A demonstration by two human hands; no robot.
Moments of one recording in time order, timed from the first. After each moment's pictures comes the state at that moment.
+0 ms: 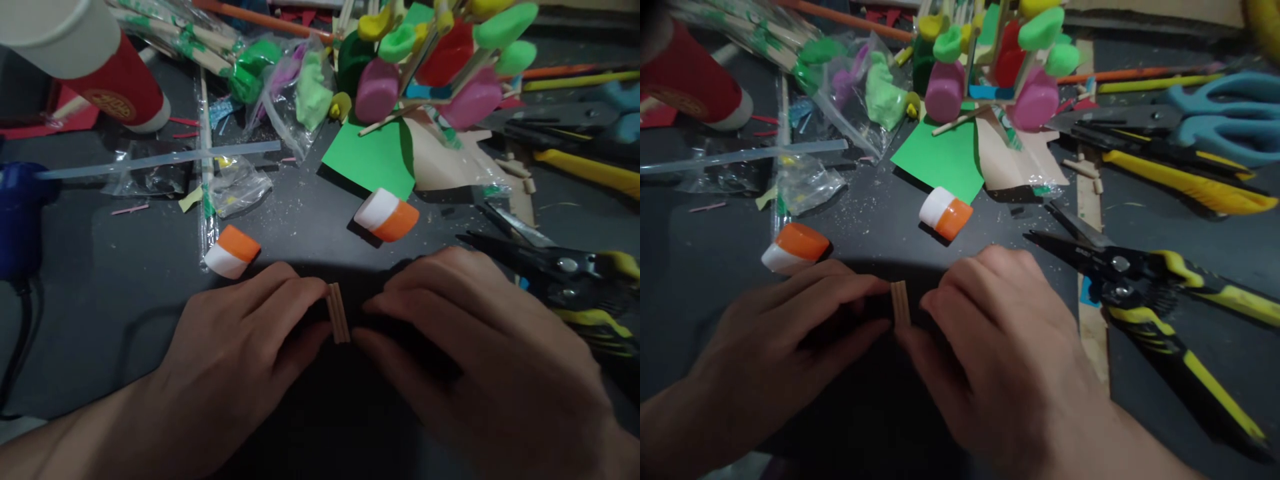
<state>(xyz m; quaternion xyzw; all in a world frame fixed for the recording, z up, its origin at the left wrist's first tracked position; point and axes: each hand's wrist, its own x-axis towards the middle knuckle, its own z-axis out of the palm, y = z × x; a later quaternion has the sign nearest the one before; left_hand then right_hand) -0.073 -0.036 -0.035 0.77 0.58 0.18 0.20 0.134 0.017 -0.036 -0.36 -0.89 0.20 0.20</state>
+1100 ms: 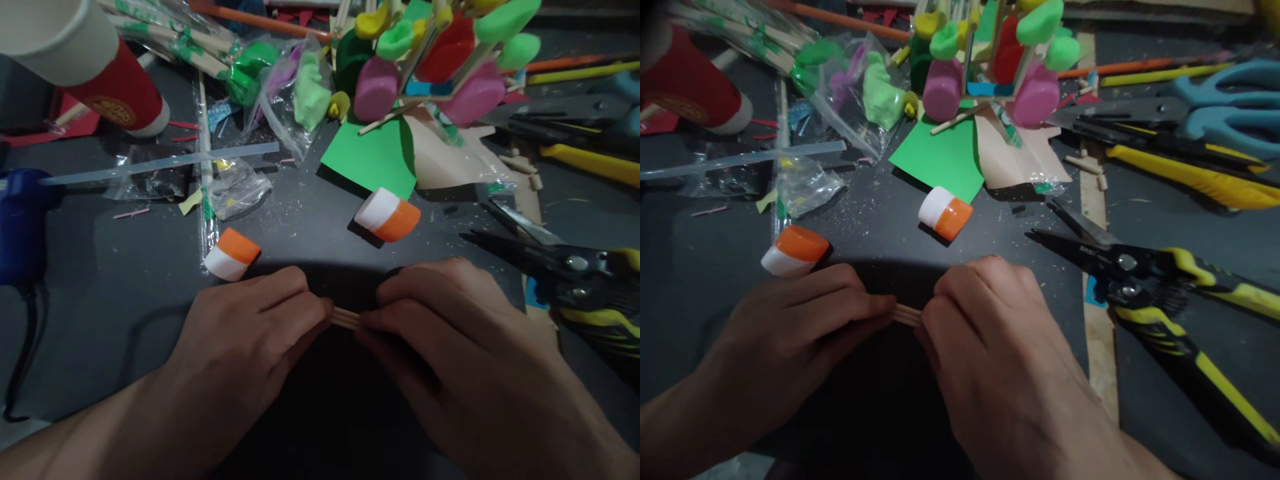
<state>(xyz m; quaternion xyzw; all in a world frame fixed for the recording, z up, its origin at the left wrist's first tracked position) -0.075 -0.031 -0.038 0.79 0.54 0.18 0.23 0.129 0.015 -0.036 -0.36 -0.89 0.21 0.18</state>
